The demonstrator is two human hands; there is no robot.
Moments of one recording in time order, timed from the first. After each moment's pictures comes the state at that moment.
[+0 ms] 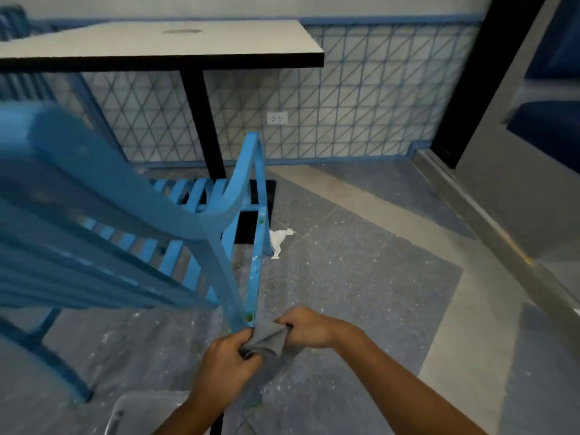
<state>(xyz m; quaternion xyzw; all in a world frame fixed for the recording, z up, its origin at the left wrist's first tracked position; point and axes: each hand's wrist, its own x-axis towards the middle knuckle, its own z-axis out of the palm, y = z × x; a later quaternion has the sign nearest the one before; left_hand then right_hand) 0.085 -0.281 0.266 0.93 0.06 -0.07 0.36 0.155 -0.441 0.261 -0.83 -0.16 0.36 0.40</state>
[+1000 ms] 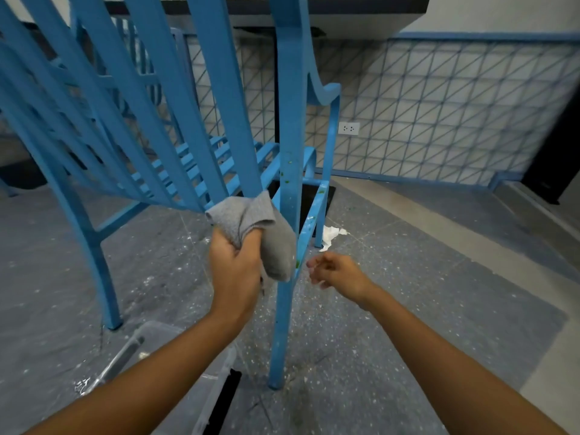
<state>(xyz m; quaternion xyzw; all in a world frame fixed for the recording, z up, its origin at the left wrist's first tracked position) 0.051 -0.274 0.213 0.64 0.07 0.36 0.67 0.169 -0.414 0.134 -0.81 -0.17 0.18 0.53</state>
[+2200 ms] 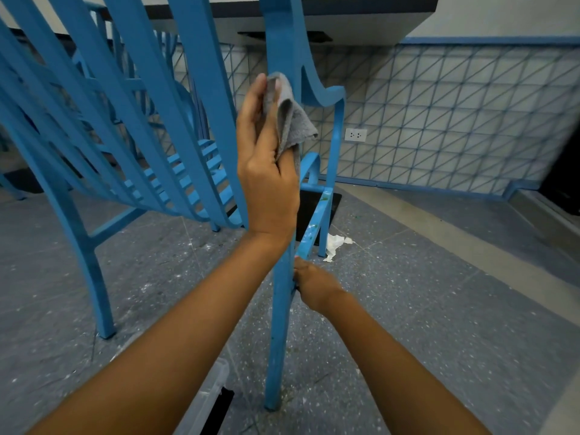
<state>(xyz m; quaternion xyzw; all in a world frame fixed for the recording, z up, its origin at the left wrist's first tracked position) 0.138 -0.300 0.271 0.66 -0.09 0.58 0.47 0.195 -0.368 0.116 -0.93 -0.33 0.04 0.15</state>
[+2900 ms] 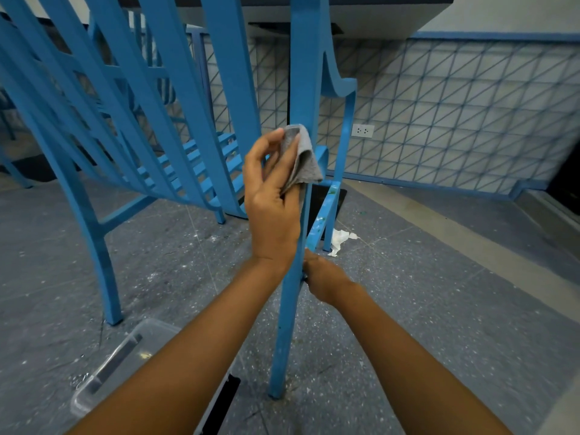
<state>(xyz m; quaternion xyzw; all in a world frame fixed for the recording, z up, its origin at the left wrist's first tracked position) 0.124 -0.287 0.226 0.68 -0.06 0.57 0.46 0.198 -0.367 0.106 -0.93 -0.31 0.04 0.19</state>
